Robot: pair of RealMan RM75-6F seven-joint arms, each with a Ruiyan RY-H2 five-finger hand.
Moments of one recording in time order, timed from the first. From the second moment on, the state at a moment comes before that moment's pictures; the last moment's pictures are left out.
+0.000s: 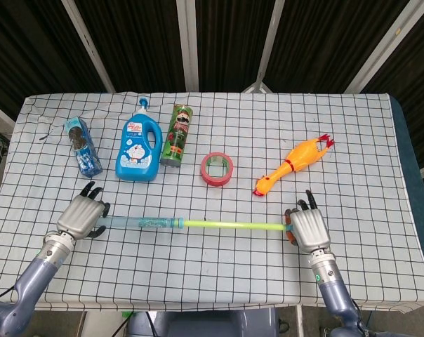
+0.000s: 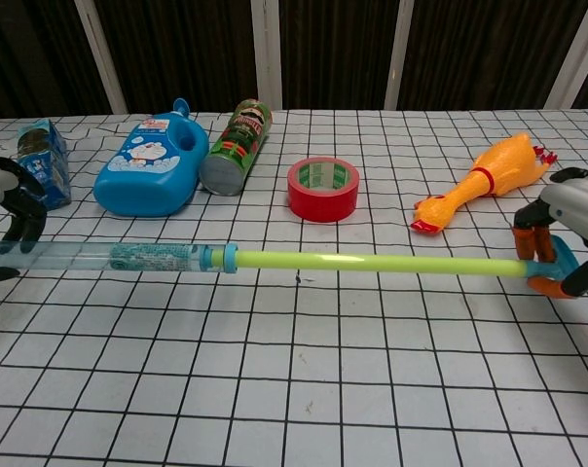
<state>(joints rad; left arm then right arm) -0.60 -1.21 0.04 -1.74 1.12 1.05 0.60 0.43 -1.48 0.08 -1.69 -1.15 1.26 -0.70</state>
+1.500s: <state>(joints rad) -0.30 -1.01 0.15 -1.93 1.48 1.40 0.27 0.24 -1.19 -0.06 -1.85 -1.38 1.43 -0.39</state>
